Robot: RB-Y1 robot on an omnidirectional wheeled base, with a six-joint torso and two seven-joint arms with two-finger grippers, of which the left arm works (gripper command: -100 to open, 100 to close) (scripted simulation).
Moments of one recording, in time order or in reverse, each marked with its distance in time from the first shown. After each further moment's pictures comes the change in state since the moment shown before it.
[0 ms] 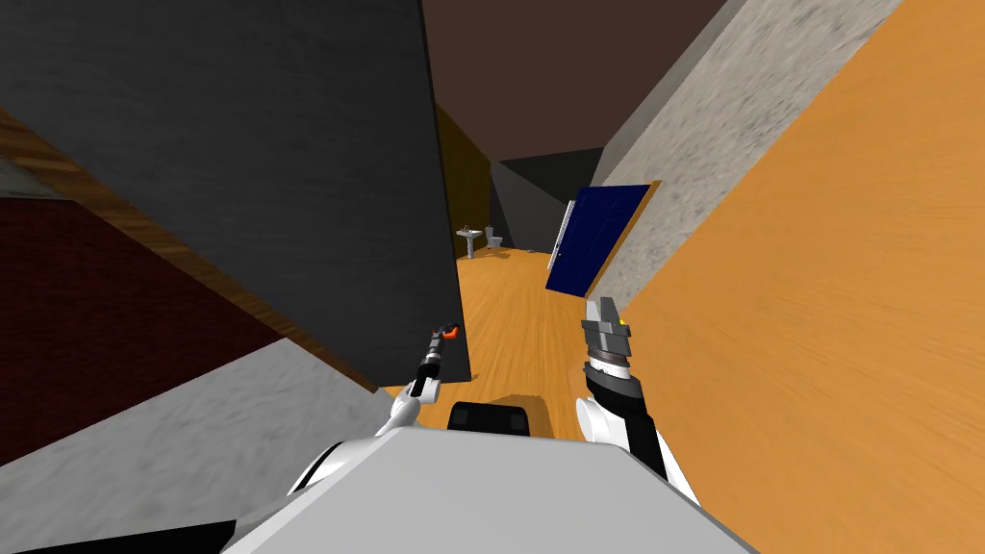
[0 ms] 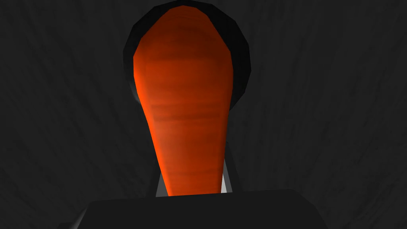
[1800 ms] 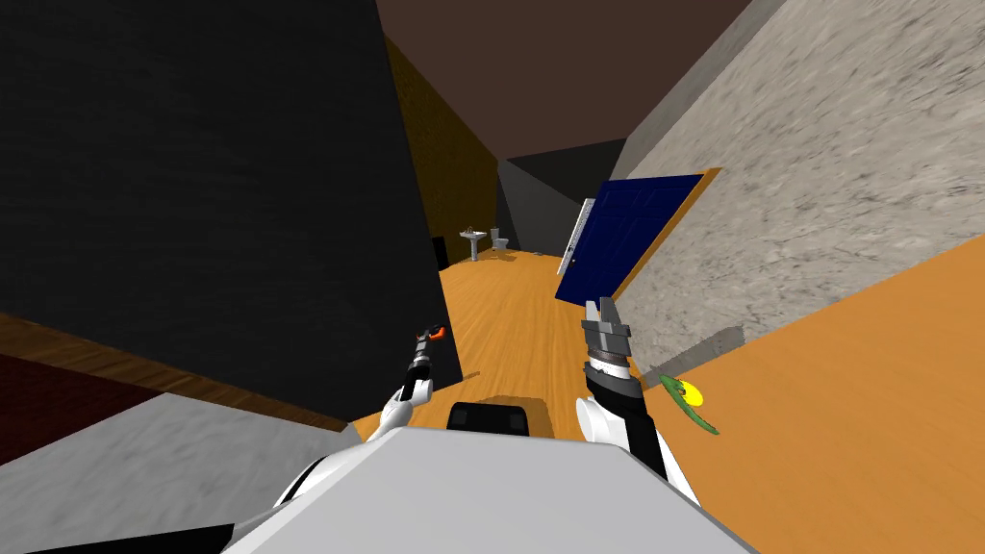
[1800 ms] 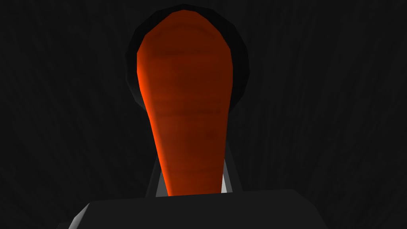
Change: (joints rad) arm 0.025 0.011 0.129 -0.024 0.075 0.023 -0.050
